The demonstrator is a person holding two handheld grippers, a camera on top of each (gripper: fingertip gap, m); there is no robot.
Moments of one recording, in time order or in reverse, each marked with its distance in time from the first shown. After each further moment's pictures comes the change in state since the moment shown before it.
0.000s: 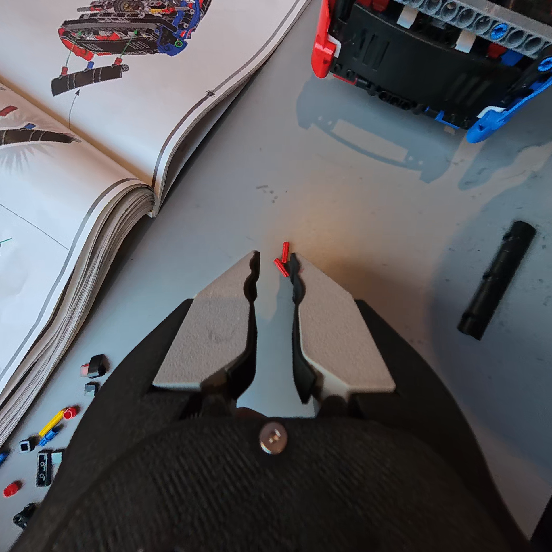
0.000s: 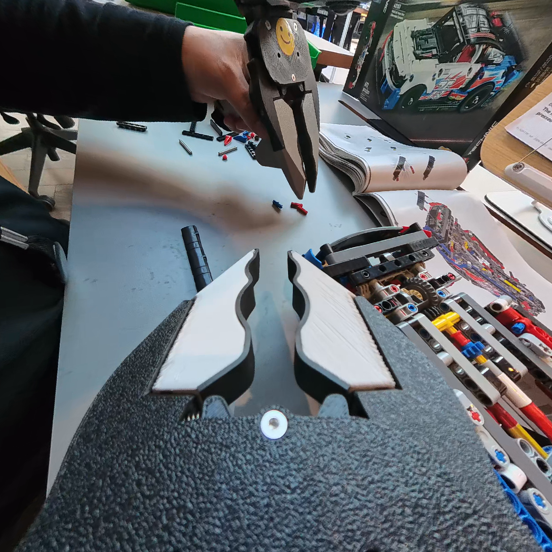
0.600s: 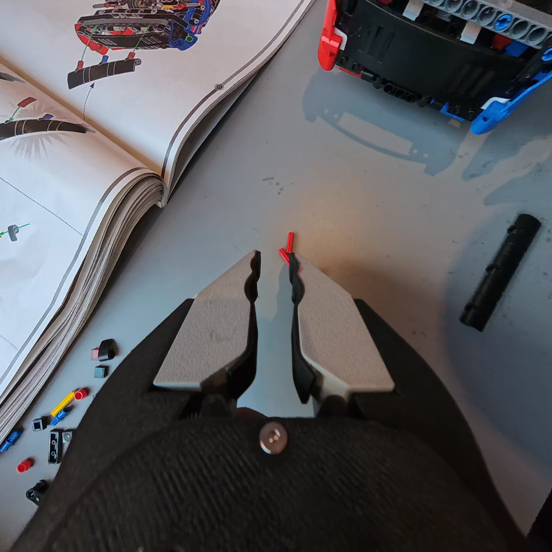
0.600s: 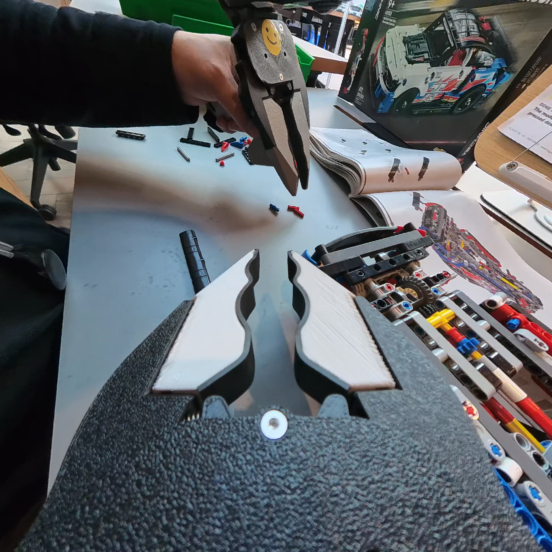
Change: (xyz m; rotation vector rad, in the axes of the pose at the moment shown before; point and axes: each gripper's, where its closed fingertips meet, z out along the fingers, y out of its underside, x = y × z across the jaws) left arm -0.003 0.004 -0.007 -0.001 -0.024 -0.002; right arm 0.003 -0.002 -0.002 0.018 0.007 0.019
